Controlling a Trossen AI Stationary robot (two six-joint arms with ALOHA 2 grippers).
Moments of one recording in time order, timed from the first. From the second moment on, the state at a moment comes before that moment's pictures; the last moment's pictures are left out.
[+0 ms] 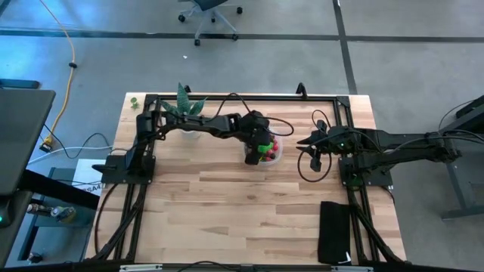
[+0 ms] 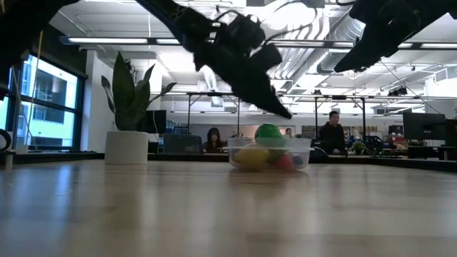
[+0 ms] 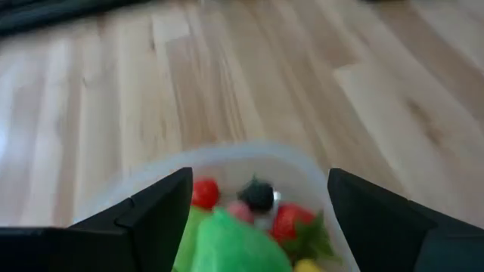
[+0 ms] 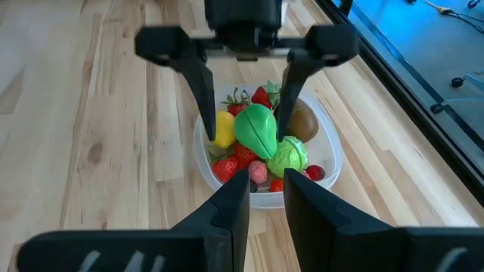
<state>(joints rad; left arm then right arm) 0.33 2.06 1.45 -0.13 0.30 0.42 -0.05 0.71 0.59 -0.45 0.18 0.04</state>
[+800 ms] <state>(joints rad) 0.27 1.76 1.70 -0.79 0.34 0.48 -0.05 0.71 0.59 -0.45 0.18 0.04</state>
